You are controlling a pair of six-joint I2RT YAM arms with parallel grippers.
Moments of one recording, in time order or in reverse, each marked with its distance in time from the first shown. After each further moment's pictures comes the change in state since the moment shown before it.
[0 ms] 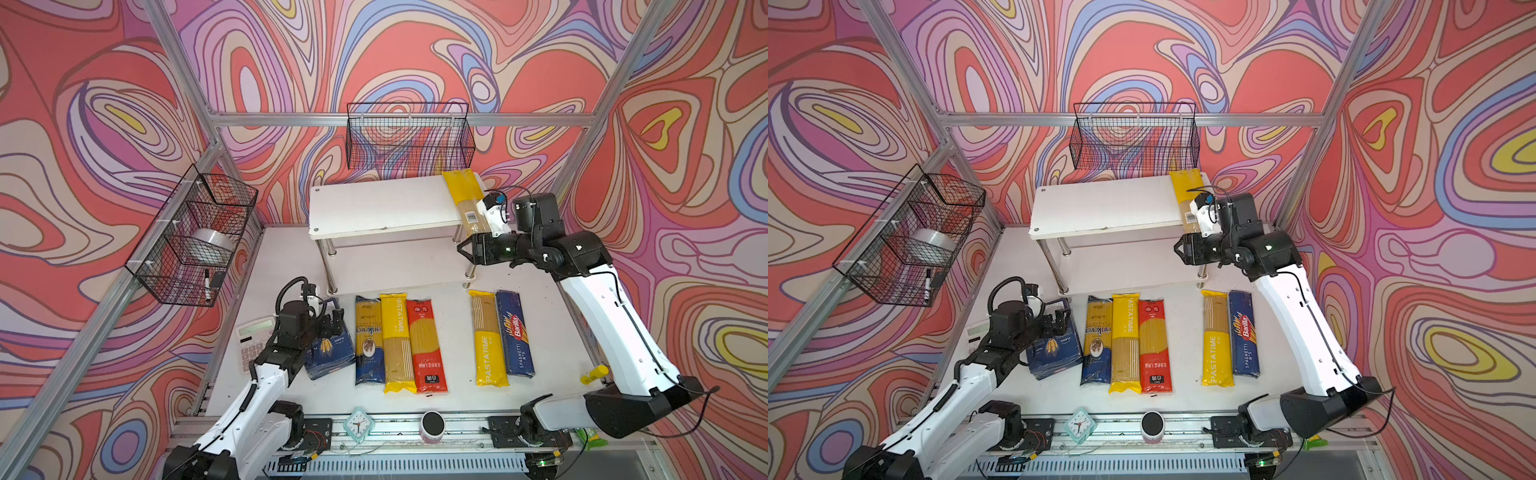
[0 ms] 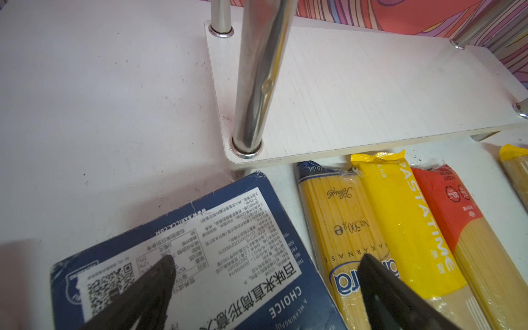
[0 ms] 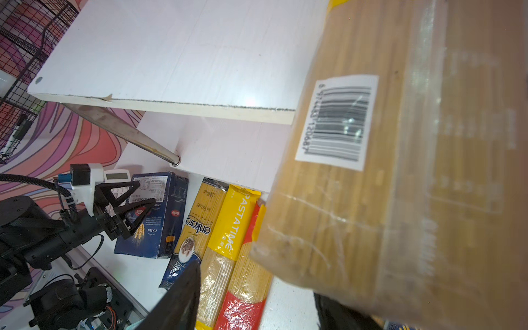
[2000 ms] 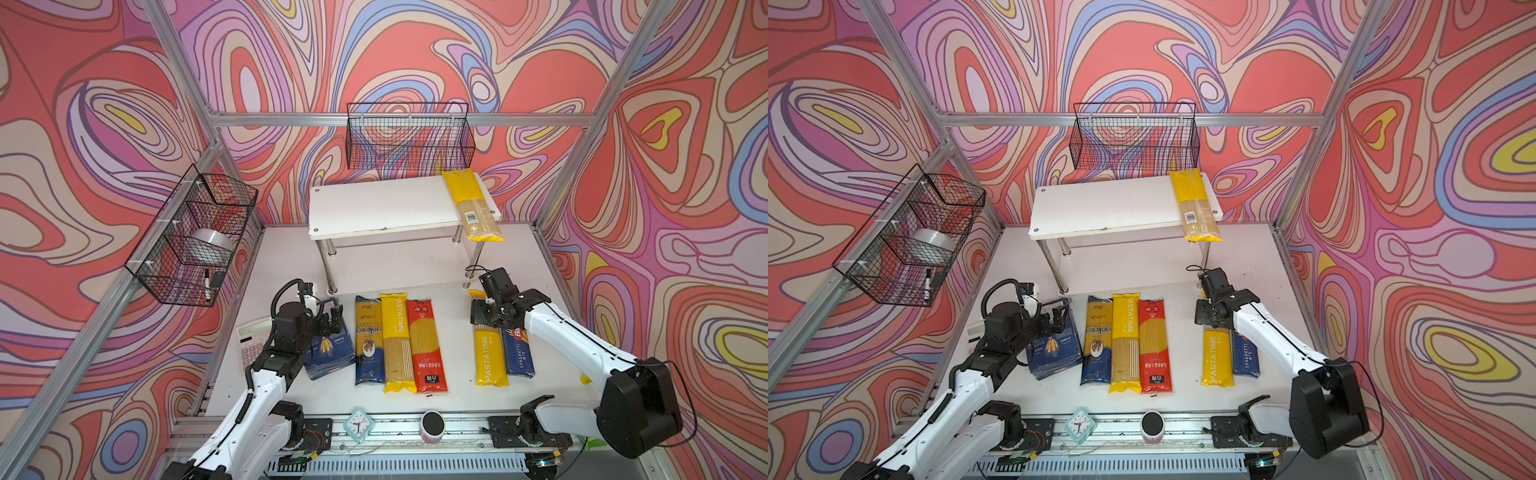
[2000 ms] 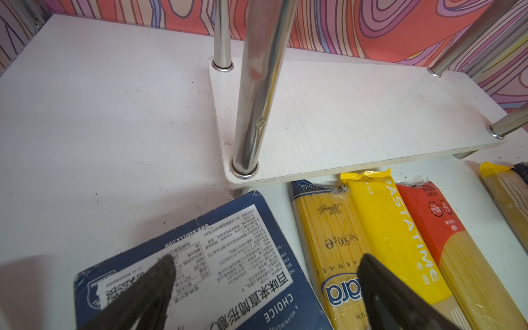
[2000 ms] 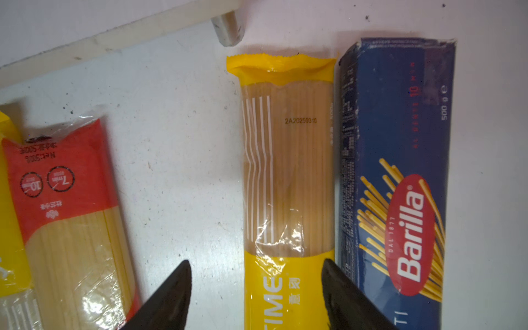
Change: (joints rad) left arm 0.000 -0.071 -0.005 0.018 -0.003 -0.003; right arm 0.000 -0.093 -0.887 0.326 0.403 0.299
